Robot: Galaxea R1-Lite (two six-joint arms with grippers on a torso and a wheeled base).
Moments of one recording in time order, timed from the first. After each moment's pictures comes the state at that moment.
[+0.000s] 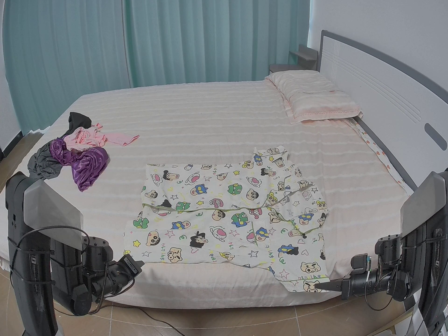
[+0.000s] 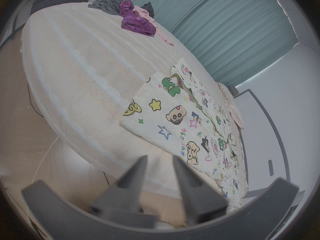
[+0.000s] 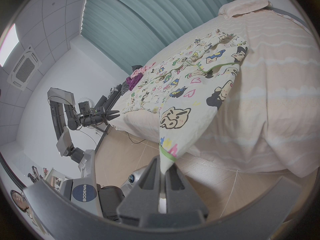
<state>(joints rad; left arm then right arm) -0.20 2.34 -0.12 -1.55 -0.01 -0.90 0.09 2.40 -0.04 -1.55 0.80 0.10</state>
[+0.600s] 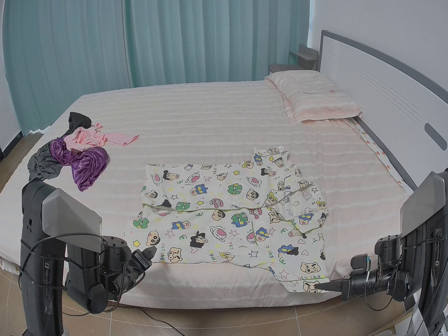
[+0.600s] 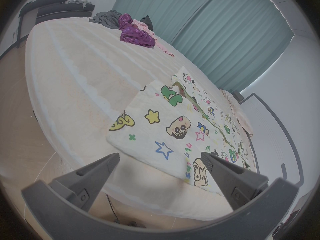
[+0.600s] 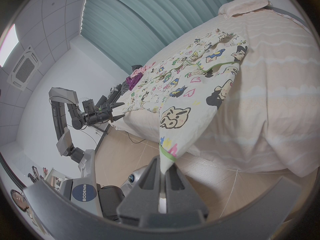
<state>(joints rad) -0.29 2.43 -0.28 -1.52 0.18 -0.90 0.09 2.41 -0.04 -1.55 0.80 0.10</state>
